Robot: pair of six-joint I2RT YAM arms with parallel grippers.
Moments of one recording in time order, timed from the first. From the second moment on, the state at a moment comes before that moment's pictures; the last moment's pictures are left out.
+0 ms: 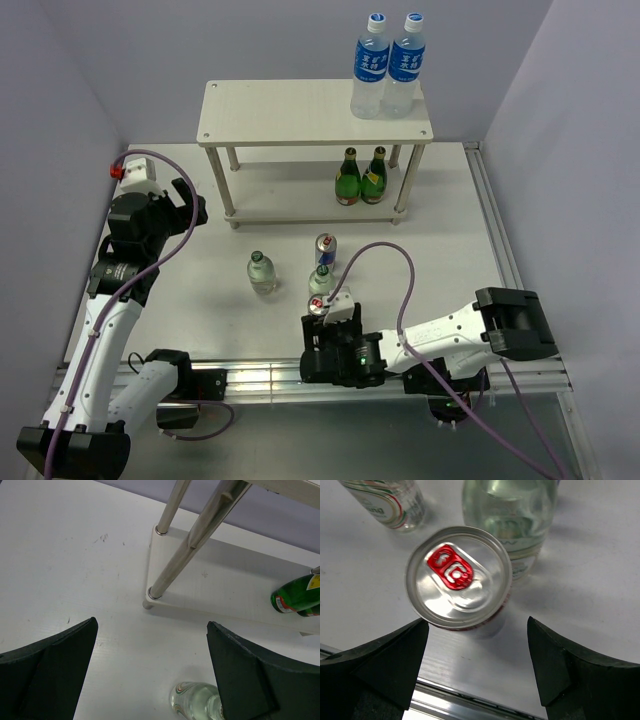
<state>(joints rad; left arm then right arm) -0.13 0.86 0.95 -0.39 -0.11 -0.35 1.61 1.41 0.70 -0.40 1.05 1.15</state>
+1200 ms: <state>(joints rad) -0.13 0.86 0.95 -0.39 -0.10 -0.35 1.66 1.33 1.01 -0.55 1.22 1.04</state>
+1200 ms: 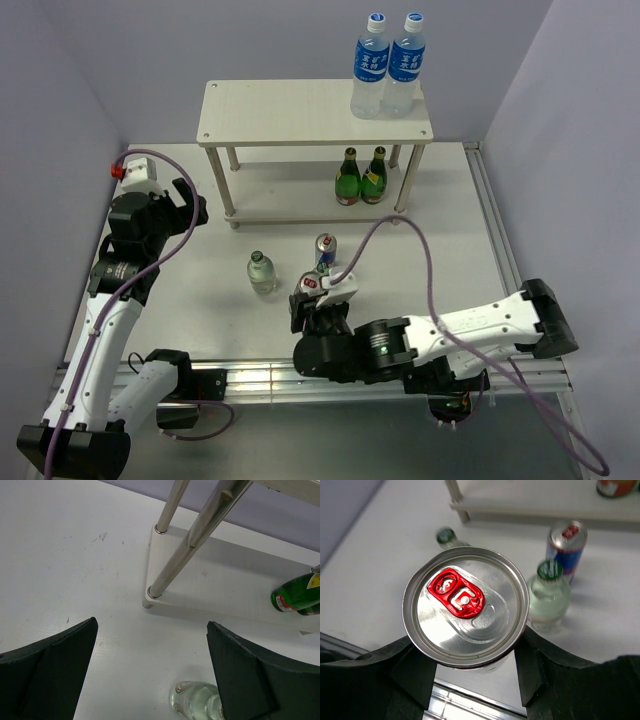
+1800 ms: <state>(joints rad) -0.13 0.87 0.95 -0.39 -0.10 -0.35 1.16 1.40 1.73 -0.29 0.81 0.22</state>
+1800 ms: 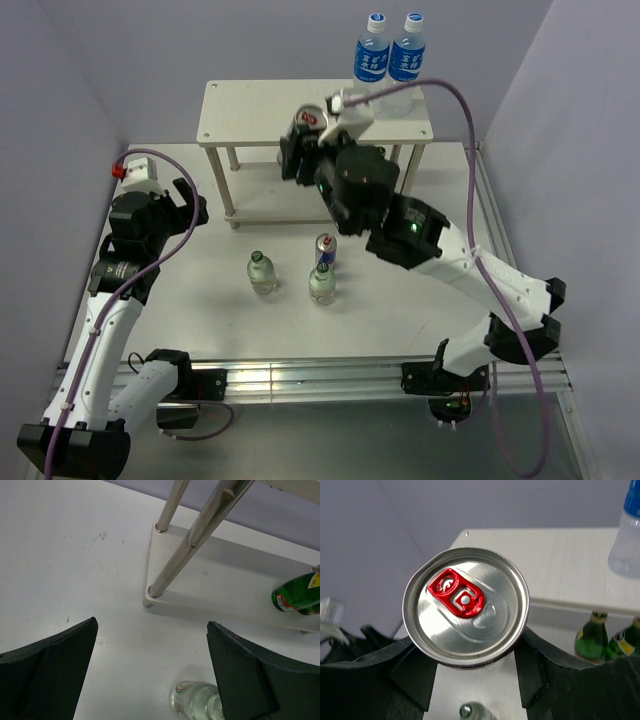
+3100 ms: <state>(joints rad) -0.13 0.86 0.95 -0.39 -0.10 -0.35 0.74 2.09 2.48 -0.47 0.42 0.11</state>
